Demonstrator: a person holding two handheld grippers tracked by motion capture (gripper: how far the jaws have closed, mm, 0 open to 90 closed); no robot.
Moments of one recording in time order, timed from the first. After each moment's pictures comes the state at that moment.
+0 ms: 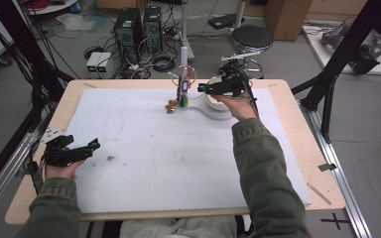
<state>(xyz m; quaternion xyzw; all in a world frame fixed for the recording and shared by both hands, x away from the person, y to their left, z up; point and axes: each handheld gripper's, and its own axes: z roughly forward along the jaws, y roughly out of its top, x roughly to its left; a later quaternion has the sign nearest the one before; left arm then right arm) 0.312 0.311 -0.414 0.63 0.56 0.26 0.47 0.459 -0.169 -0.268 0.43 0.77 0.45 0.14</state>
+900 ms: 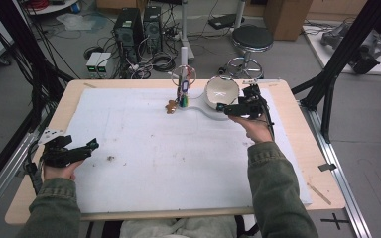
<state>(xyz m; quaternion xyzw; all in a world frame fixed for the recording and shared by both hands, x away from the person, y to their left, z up) 0.309 0.313 -0.413 0.62 0.57 0.27 0.47 0.426 -0.224 -0.318 0.47 0.75 0.45 0.13</state>
